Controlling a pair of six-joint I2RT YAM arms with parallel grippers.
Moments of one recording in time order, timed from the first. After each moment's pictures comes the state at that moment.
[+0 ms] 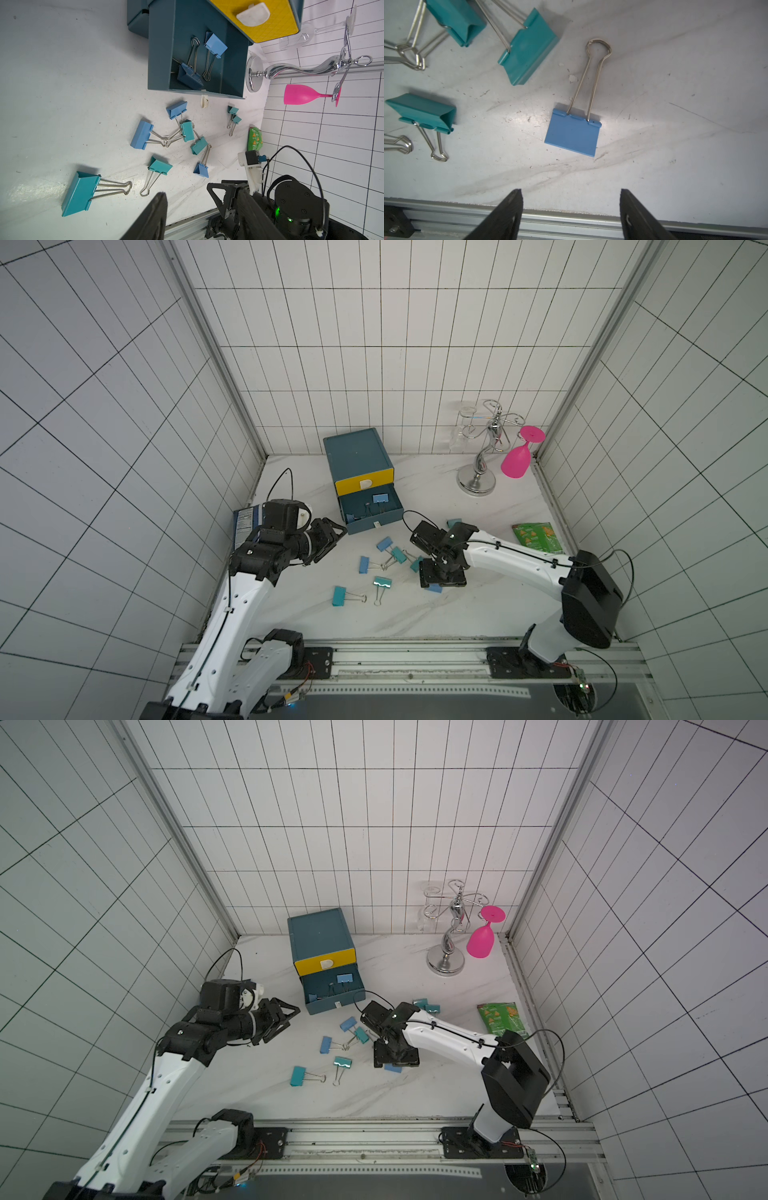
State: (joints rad) left arm -0.15 0.93 0.96 -0.84 0.50 -0.87; right arm 1.00 1.60 1.14 -1.05 -0.01 0.85
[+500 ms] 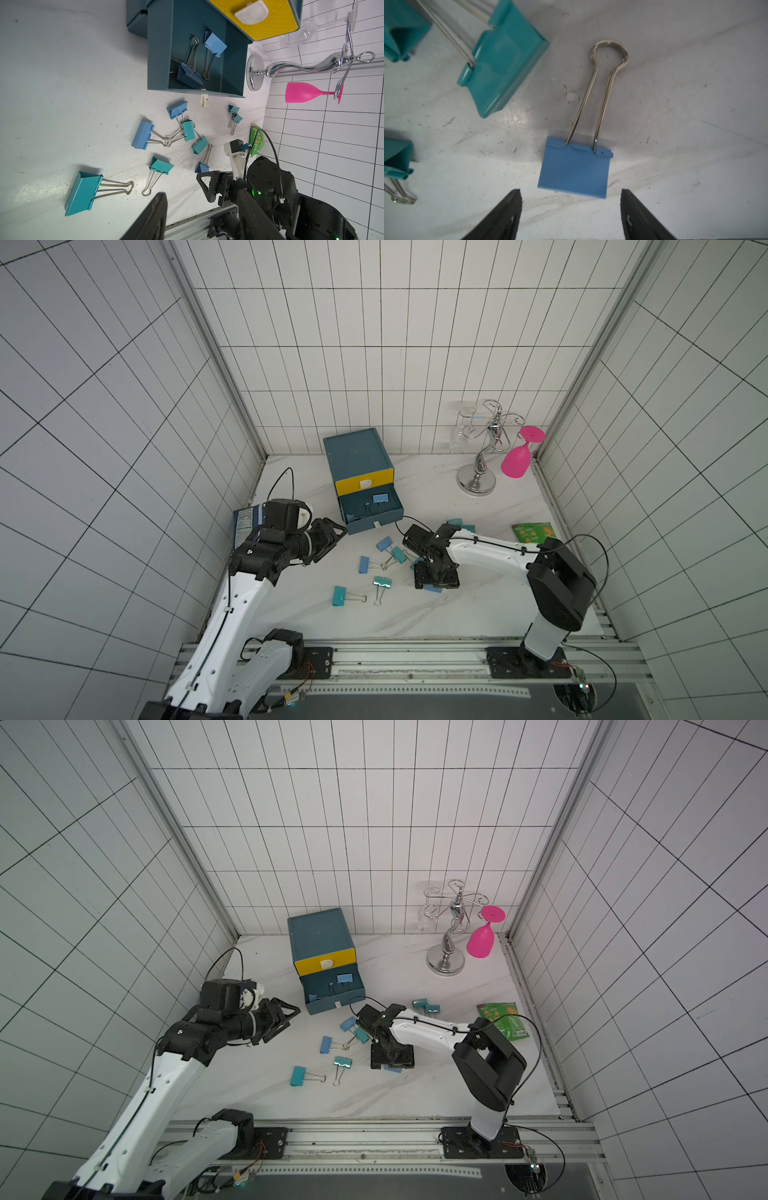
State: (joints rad) left arm -0.16 0.93 0.97 -0.85 0.49 -0.86; right arm 0.99 1.75 1.16 -0.99 -0.01 0.87
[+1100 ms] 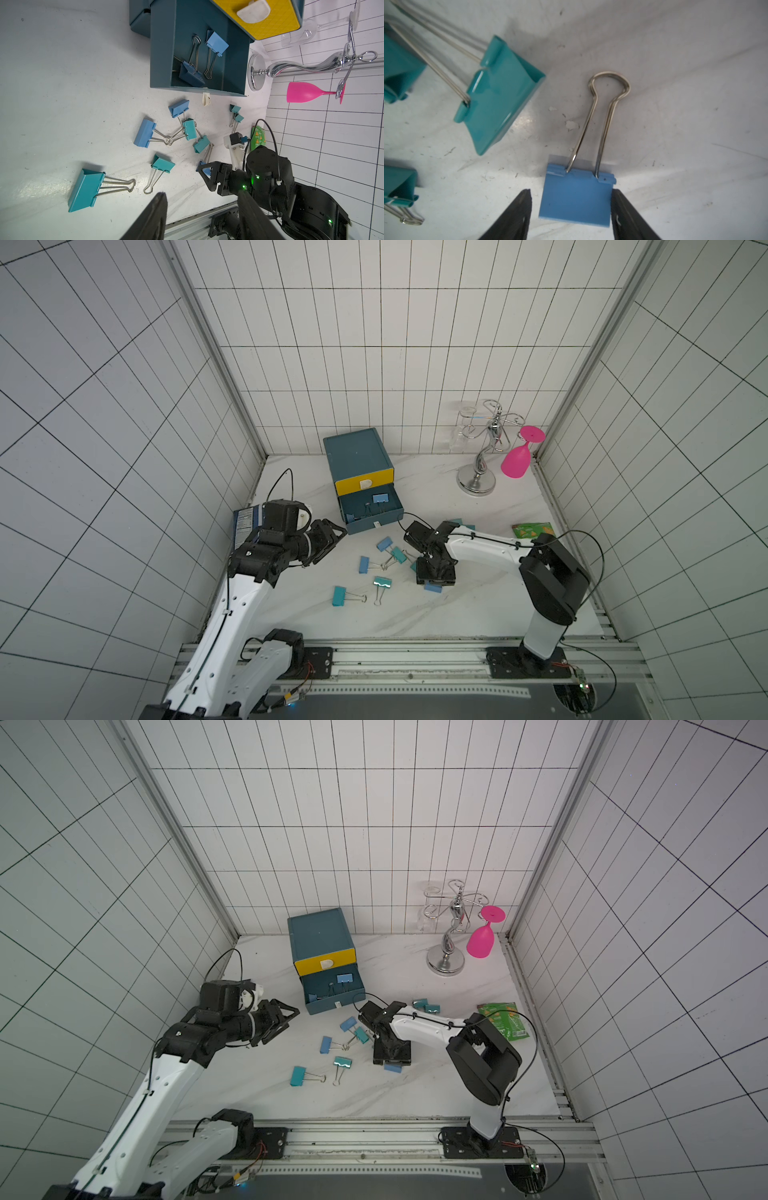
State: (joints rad) left arm -0.16 0.91 0.97 -0.87 0.48 -0.86; right arm 0.95 1.79 1.15 -0.94 -0.03 0.87
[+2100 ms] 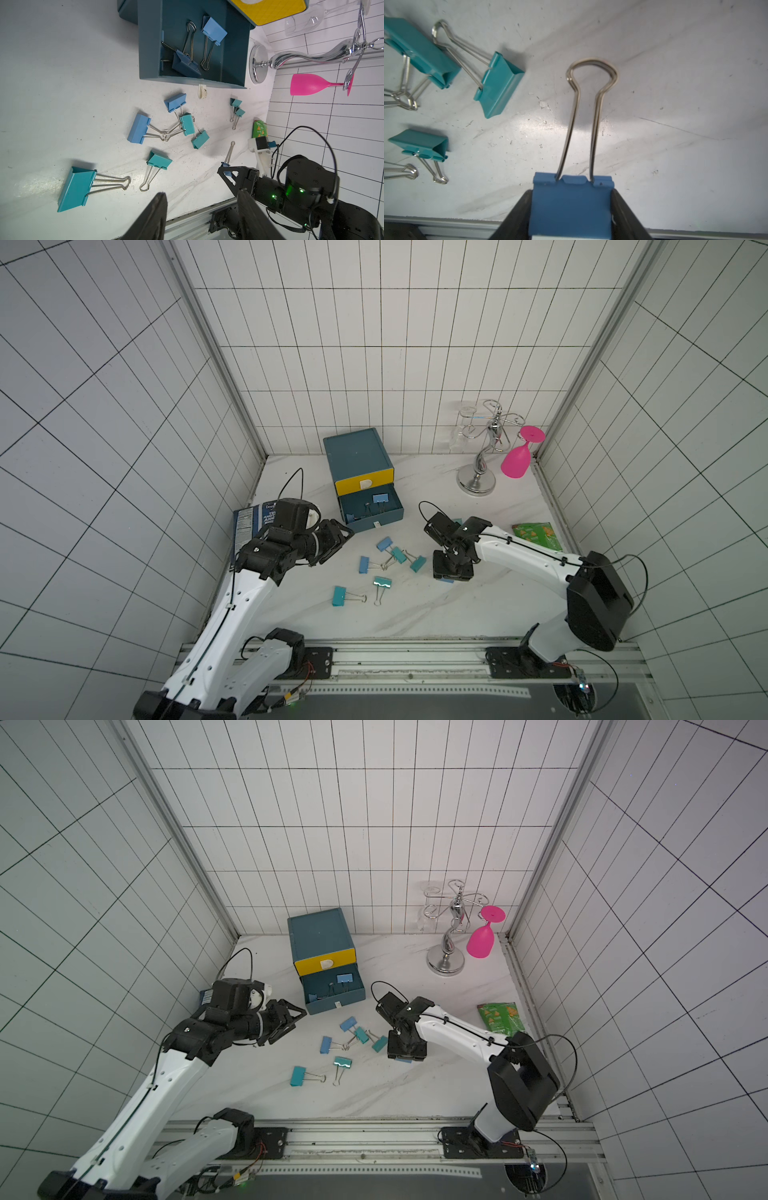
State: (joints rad) left arm -0.27 0.96 0.98 -0.84 0.44 -0.90; right arm 0.86 1.55 1.12 -1.02 -0.02 0.80
